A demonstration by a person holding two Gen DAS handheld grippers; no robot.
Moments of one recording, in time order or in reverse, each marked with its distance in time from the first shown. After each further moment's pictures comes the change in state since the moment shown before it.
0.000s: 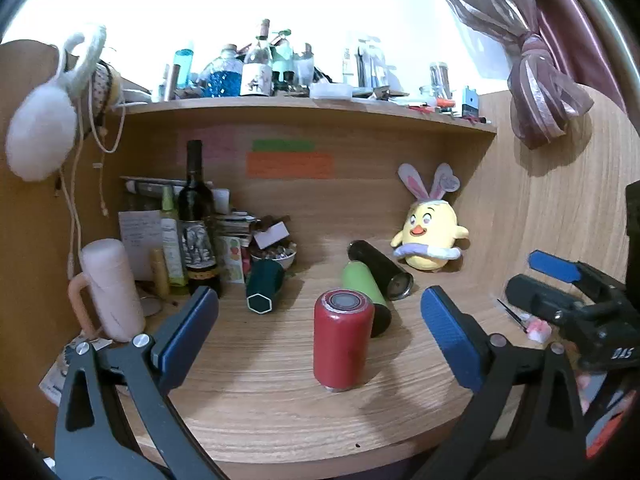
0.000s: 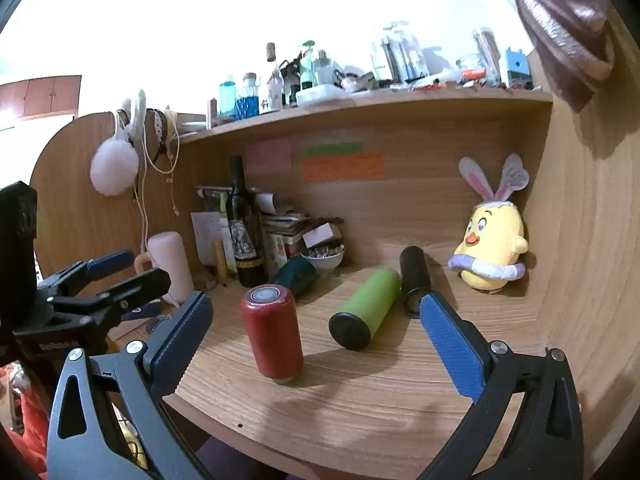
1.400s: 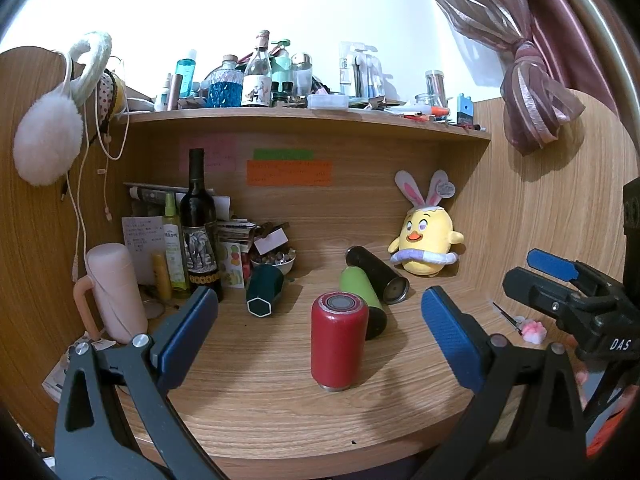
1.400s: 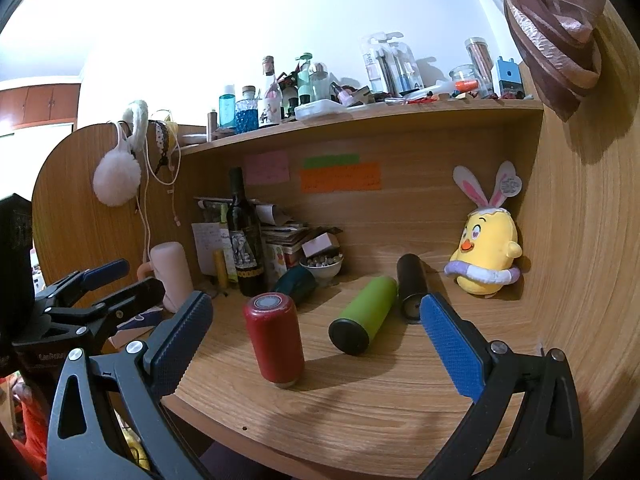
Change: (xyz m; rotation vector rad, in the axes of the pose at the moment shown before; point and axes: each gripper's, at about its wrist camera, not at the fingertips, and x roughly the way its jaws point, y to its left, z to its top) left arm -0.011 -0.001 -0.001 0.001 -0.025 -0.011; right arm -0.007 0.004 0.001 0.002 -0.023 -0.011
